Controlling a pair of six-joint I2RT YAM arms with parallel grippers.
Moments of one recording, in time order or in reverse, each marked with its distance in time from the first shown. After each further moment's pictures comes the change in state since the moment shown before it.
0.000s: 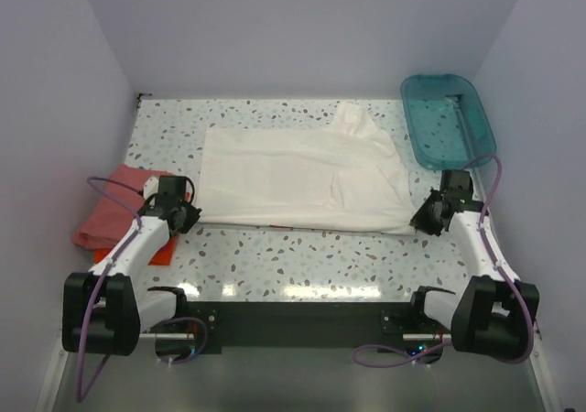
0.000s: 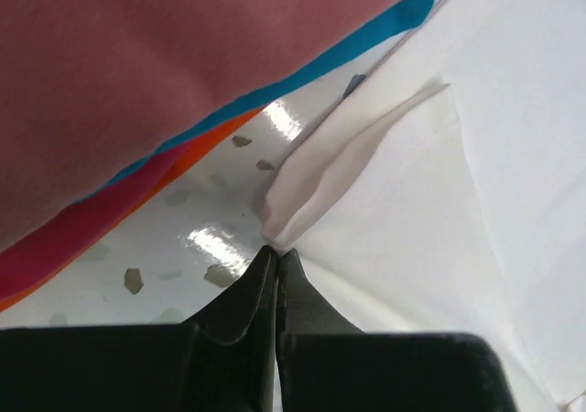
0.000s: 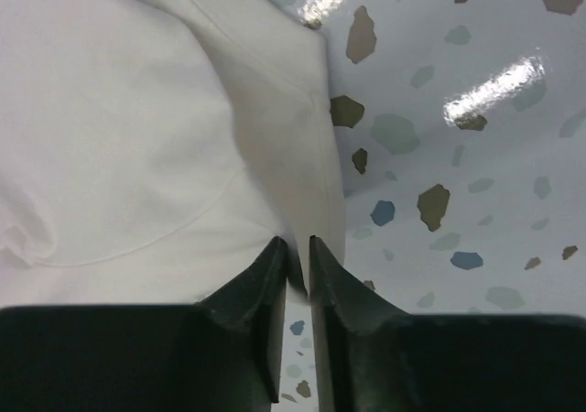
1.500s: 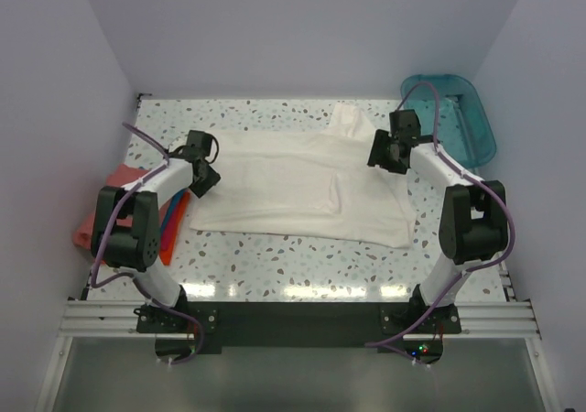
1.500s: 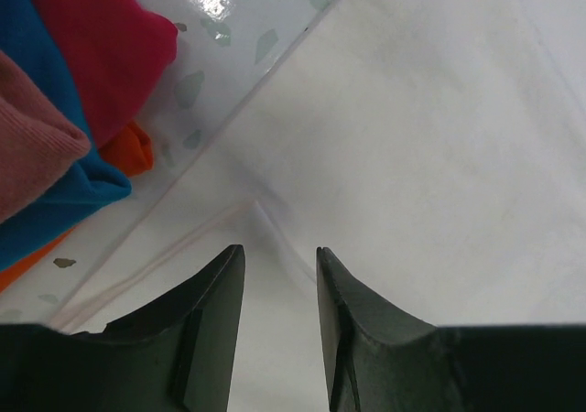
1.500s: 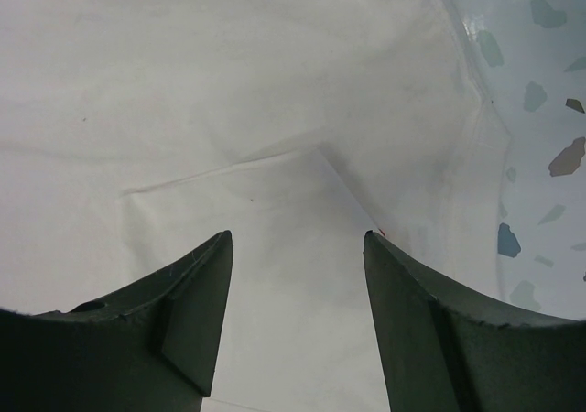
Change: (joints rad) left arm -0.092 0.489 0.447 -0.067 -0.069 0.035; right arm 0.290 0.566 0.546 0.149 0.095 -0.162
